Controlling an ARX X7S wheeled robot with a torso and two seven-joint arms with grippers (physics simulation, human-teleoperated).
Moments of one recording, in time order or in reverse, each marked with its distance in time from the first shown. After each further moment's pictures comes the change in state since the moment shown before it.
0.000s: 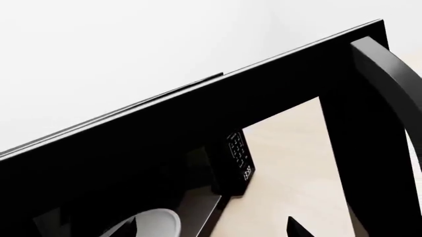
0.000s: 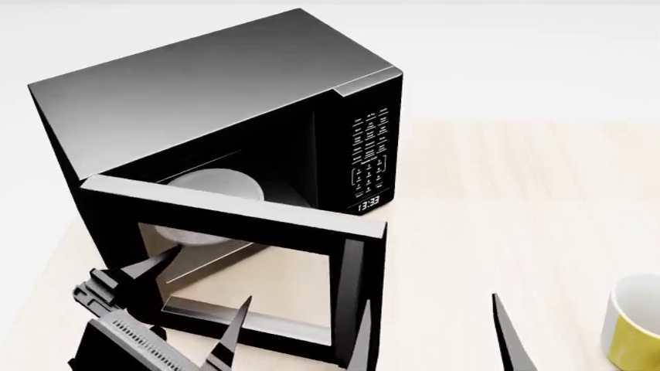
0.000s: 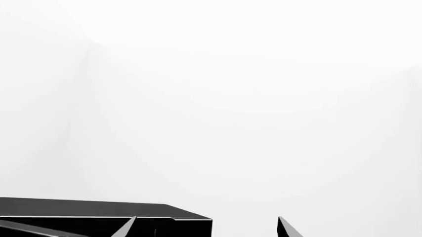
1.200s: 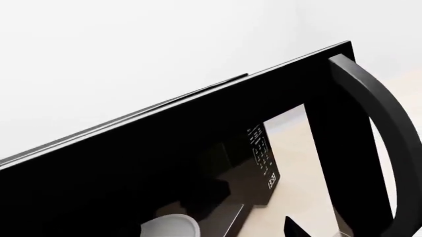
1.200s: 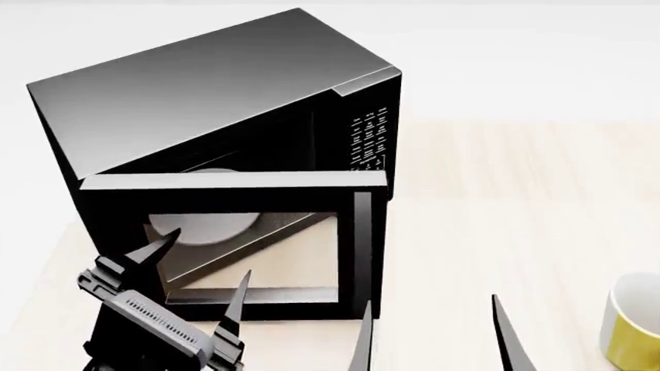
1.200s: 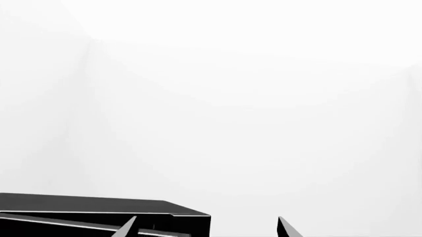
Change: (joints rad) left arm -0.086 0.058 0.014 -0.162 0.029 0.068 -0.099; right arm 0.009 0.015 -0.017 0.016 0.003 -0.002 0.022
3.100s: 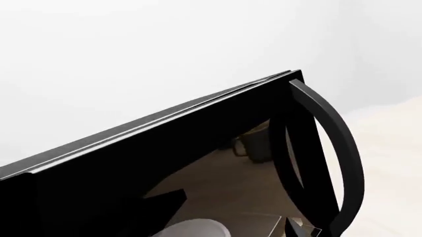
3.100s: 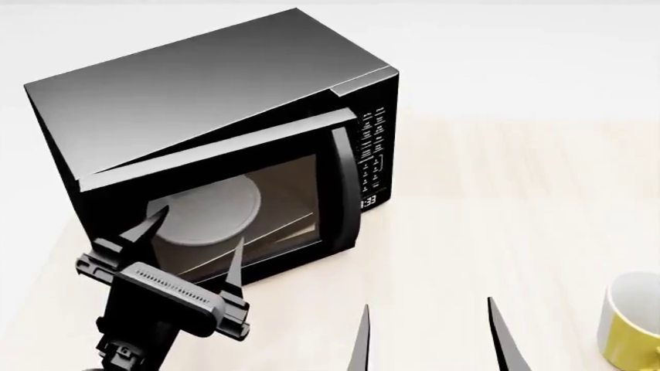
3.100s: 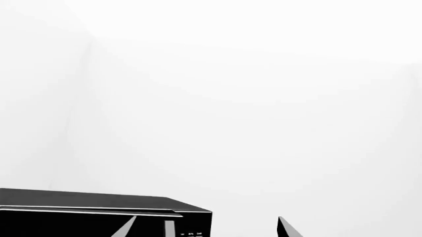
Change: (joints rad) left arm -0.118 0.061 0.024 -0.202 0.019 0.052 -0.155; right arm 0.006 0.023 -0.030 0.009 0.009 -0.003 0.023
